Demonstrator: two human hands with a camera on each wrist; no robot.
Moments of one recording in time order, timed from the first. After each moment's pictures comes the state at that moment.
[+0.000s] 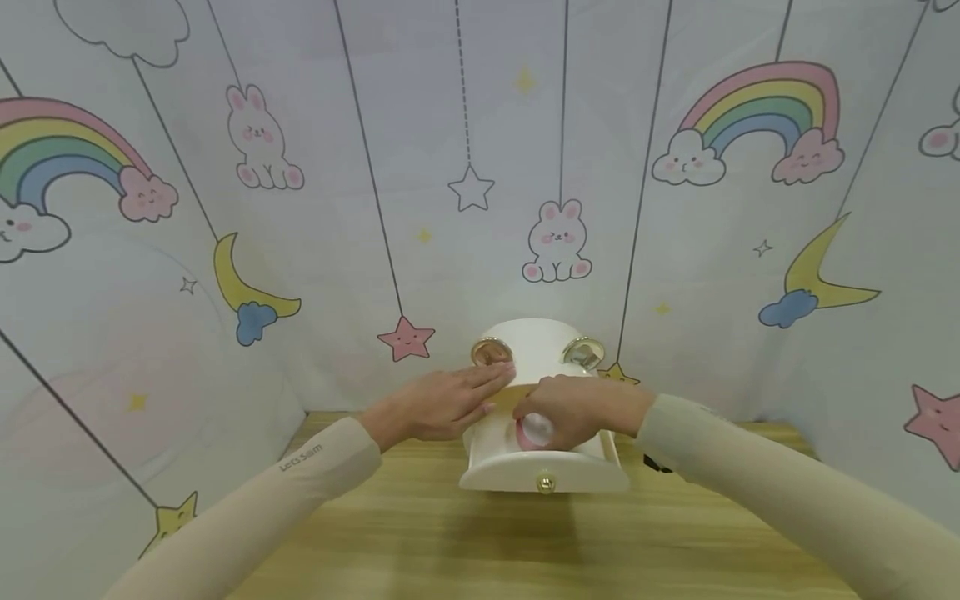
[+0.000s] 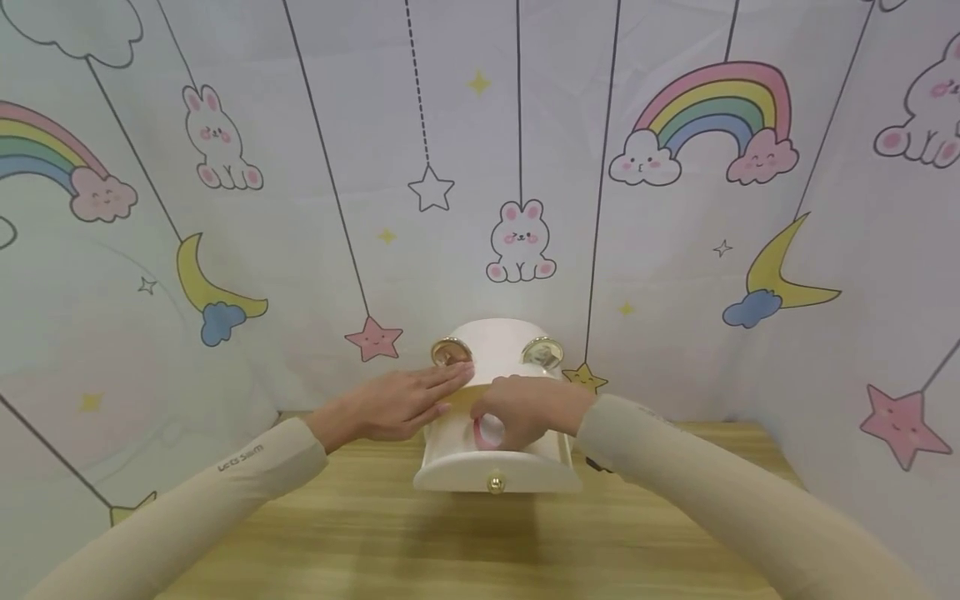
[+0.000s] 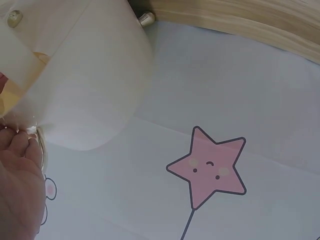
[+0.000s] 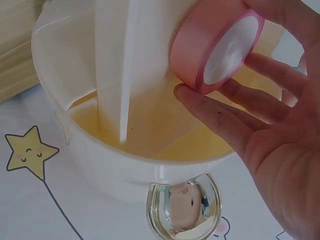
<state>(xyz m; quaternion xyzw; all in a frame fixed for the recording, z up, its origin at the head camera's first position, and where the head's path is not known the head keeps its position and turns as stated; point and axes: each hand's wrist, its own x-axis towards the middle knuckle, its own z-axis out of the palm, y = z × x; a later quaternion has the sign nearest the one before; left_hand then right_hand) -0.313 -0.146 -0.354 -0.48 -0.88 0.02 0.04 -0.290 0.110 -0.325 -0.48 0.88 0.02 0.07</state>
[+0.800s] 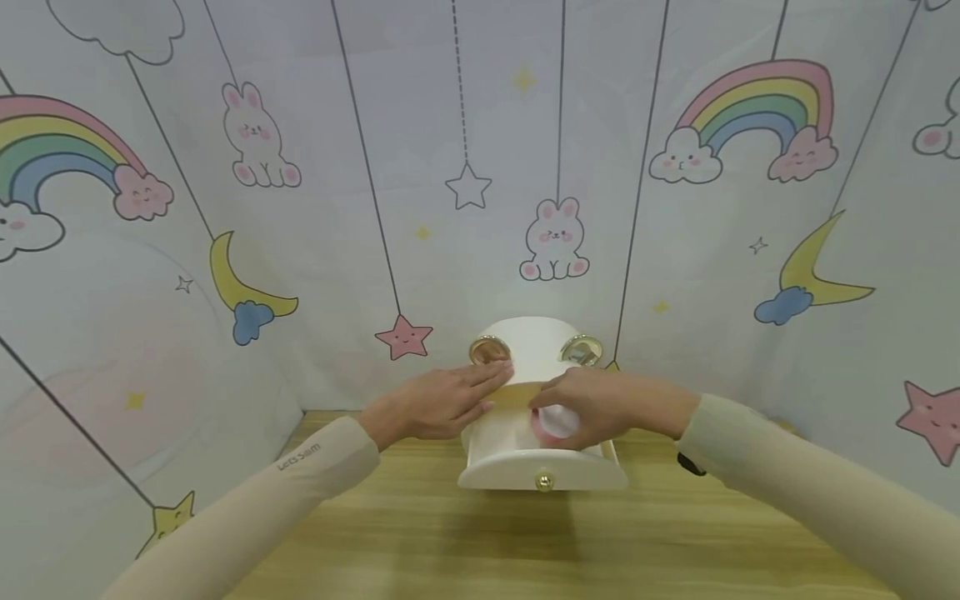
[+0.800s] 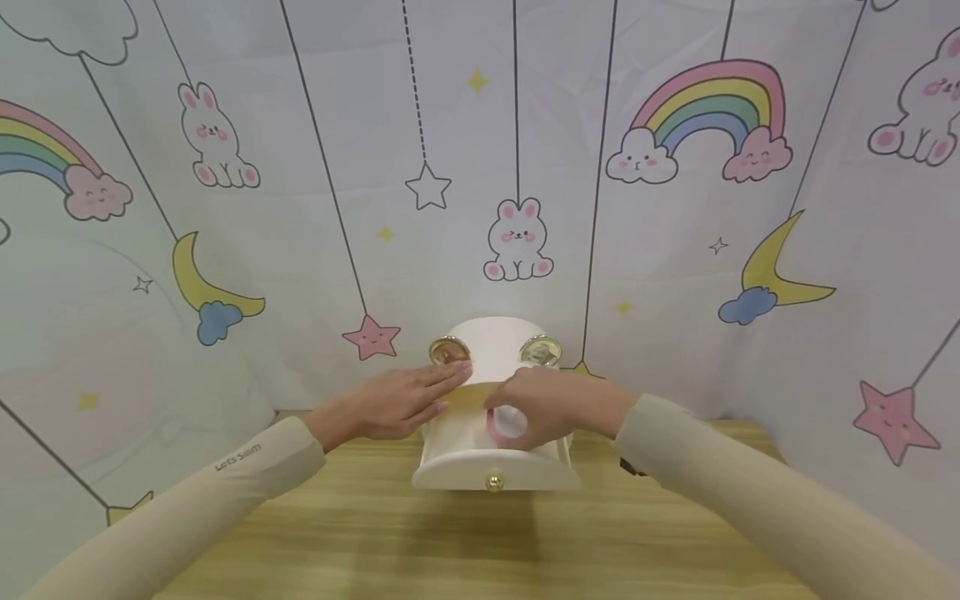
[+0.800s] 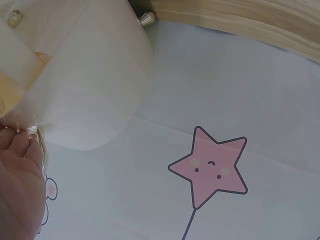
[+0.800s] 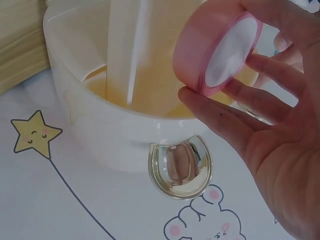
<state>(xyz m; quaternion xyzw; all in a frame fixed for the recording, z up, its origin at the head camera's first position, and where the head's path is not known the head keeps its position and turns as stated) -0.314 -0.146 -0.354 -0.48 -0.88 0.01 0.04 -0.274 0.142 -0.311 -0.51 0.86 -0.04 0.00</state>
